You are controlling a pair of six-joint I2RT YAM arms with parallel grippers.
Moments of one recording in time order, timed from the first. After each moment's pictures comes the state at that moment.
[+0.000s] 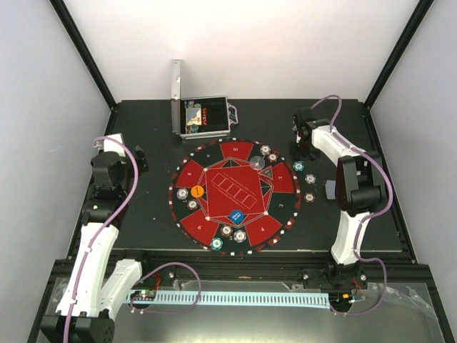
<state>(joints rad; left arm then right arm) -0.02 0.75 0.79 -0.38 -0.28 -0.11 0.21 1.95 1.49 -0.83 0.10 0.15</state>
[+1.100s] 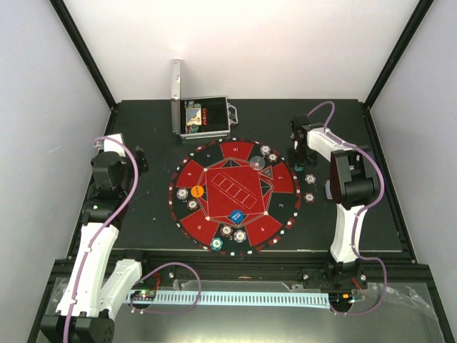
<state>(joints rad) -0.02 0.75 0.79 -0.38 -0.28 -0.11 0.21 2.06 1.49 -0.83 0.10 0.16</state>
